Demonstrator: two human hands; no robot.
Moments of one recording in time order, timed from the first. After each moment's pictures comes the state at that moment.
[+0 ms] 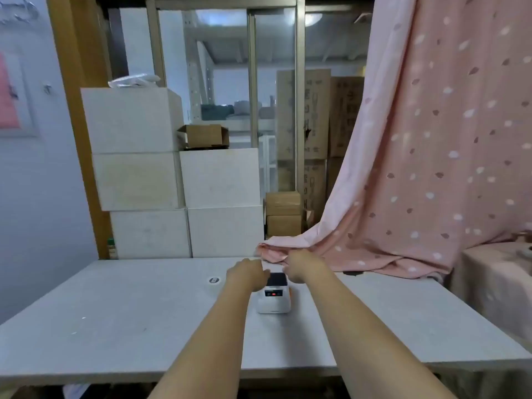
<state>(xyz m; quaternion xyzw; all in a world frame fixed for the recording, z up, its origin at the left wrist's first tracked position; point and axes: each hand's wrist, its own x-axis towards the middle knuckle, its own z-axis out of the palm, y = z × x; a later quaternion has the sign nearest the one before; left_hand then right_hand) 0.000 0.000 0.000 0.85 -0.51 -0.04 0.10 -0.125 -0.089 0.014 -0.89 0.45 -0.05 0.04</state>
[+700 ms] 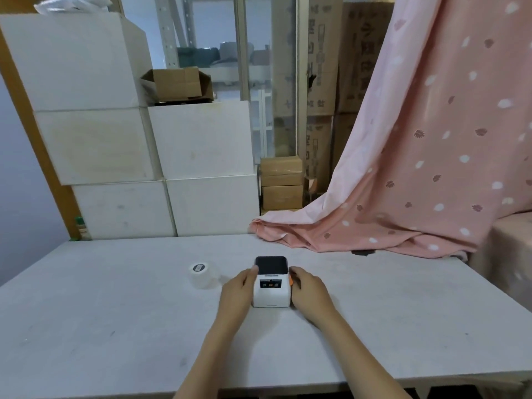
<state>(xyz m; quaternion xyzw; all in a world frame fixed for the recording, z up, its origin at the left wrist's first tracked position) 0.019 -0.019 -0.107 0.72 -0.40 -0.21 0.52 -0.127 -0.117 -0.114 -0.79 0.45 -0.26 0.32</state>
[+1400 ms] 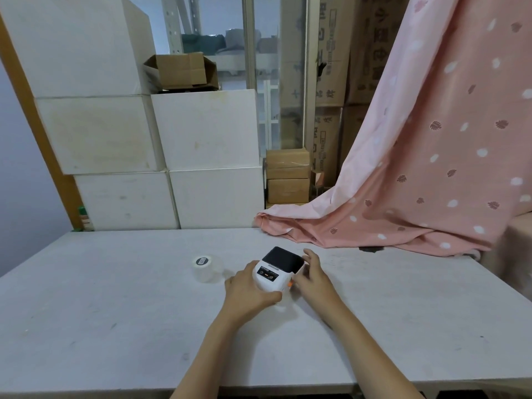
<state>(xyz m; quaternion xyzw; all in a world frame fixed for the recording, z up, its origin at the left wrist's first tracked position) 0.025 -0.027 -0.113 0.76 -0.48 -0.14 0.41 -0.131 -0.116 -0.107 -0.72 0.41 -0.28 0.47</state>
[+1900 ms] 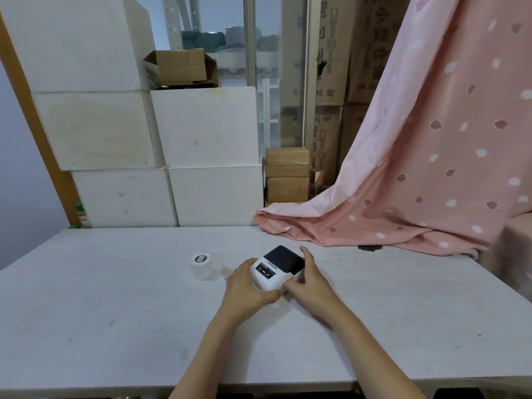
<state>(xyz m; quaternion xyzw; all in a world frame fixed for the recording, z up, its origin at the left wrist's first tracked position) 0.021 -0.018 -0.111 0.74 -0.47 -0.15 0.46 -0.134 -0.108 -0.102 -0.75 0.40 -0.24 0.46</state>
